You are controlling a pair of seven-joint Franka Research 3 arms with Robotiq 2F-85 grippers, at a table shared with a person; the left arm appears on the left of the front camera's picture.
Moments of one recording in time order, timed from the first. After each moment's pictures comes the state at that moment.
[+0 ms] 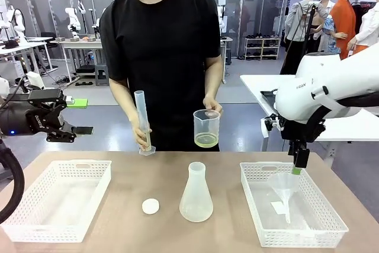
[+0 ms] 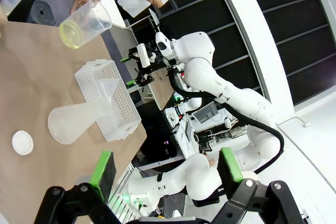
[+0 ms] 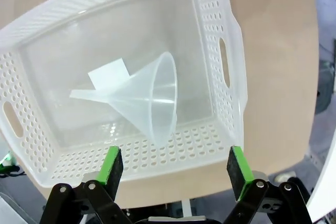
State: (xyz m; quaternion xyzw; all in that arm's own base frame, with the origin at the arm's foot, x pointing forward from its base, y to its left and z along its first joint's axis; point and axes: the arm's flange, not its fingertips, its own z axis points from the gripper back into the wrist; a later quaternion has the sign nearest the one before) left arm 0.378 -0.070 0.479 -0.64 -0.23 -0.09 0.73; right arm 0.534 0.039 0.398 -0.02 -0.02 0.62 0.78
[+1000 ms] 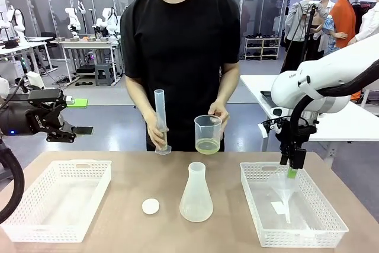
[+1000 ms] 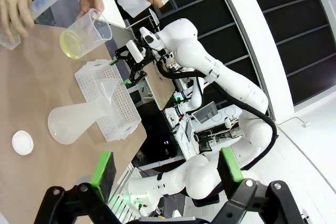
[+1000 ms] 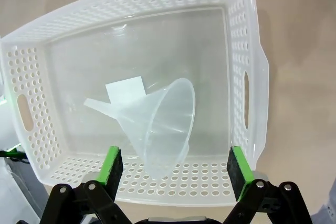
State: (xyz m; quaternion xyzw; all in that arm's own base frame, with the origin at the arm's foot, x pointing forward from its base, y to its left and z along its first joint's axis) left arm 0.378 -0.070 0.479 -0.64 -0.23 -0.09 0.73; right arm 0.575 0.030 0.366 0.10 0.02 0.65 0.75
